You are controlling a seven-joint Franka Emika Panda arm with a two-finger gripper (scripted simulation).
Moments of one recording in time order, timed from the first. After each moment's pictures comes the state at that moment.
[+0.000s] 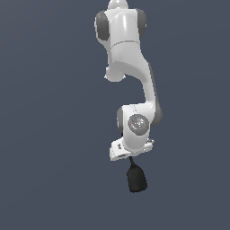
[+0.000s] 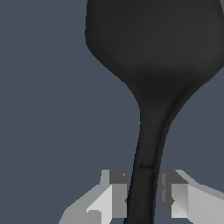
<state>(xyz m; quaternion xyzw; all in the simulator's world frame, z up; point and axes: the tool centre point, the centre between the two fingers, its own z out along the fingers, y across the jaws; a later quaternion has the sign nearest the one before) 0.095 0.074 0.017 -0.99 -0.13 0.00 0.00</state>
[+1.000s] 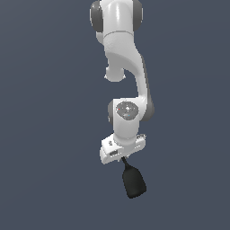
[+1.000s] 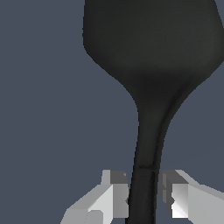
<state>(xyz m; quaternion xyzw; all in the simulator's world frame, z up) 0.121 0.036 0.059 -0.98 -0.20 -0.09 -0.02</state>
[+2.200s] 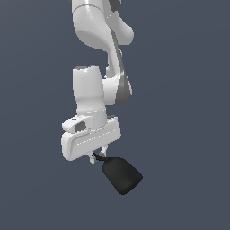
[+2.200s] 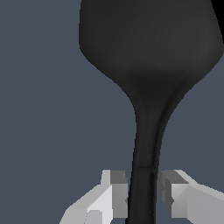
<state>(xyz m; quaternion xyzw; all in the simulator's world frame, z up) 0.171 -0.057 0.213 -0.87 -0.36 -0.34 -0.08</state>
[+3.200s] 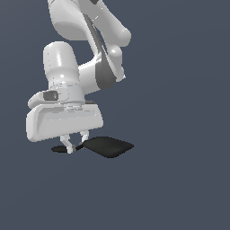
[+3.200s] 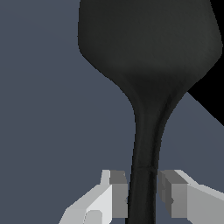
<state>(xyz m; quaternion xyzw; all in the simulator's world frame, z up) 0.175 -0.099 0.308 -0.77 -0.43 -0.46 -0.11</state>
